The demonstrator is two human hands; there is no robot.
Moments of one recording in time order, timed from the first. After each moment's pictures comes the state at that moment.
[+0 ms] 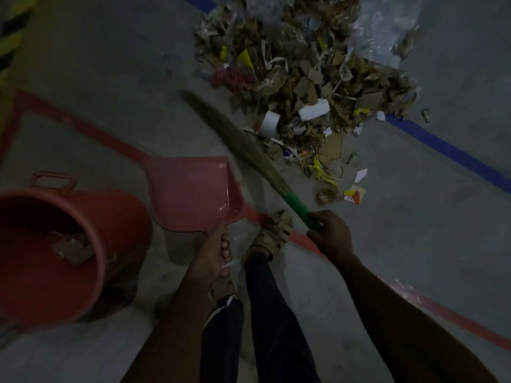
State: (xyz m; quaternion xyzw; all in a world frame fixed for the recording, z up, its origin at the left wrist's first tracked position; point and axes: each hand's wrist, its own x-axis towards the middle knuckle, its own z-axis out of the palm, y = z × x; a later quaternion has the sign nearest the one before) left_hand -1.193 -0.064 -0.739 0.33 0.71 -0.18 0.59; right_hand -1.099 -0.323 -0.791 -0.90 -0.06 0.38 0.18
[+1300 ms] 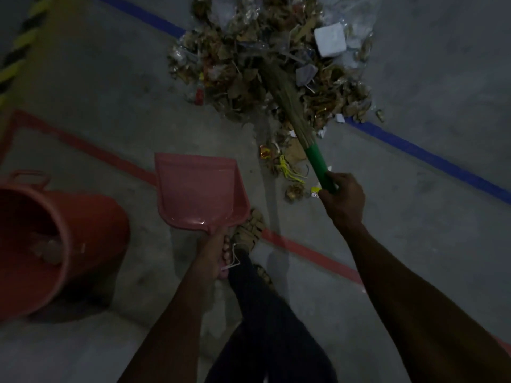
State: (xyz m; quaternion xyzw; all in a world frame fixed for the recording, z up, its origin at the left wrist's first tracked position) left_hand -1.196 -0.194 -0.699 0.41 0.67 -0.19 0.59; right_hand -1.041 -0.435 -0.742 -0.95 0.00 0.15 0.26
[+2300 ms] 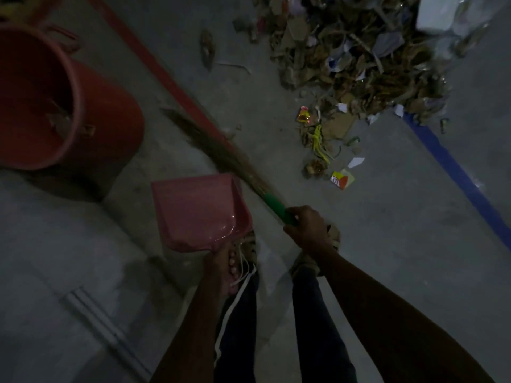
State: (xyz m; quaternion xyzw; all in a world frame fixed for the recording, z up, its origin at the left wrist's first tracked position) left_hand -1.325 -0.326 -0.712 0.19 0.79 -0.07 0.58; right_hand -1.151 -0.447 -0.783 -0.82 -0.27 0.47 0.18
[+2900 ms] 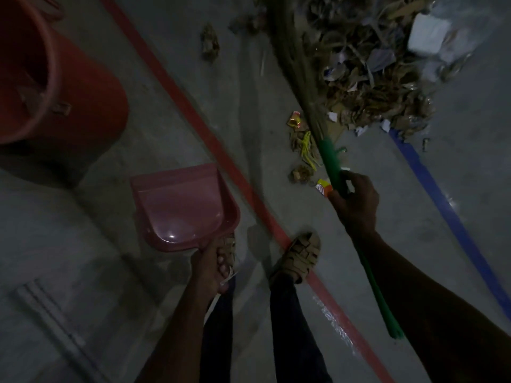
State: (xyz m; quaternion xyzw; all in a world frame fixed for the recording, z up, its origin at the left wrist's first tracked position) left_hand -1.312 -0.353 -0.731 0.15 0.78 0.02 0.60; right_hand -1.035 -0.494 -0.784 -0.92 -0.23 0.20 0.26
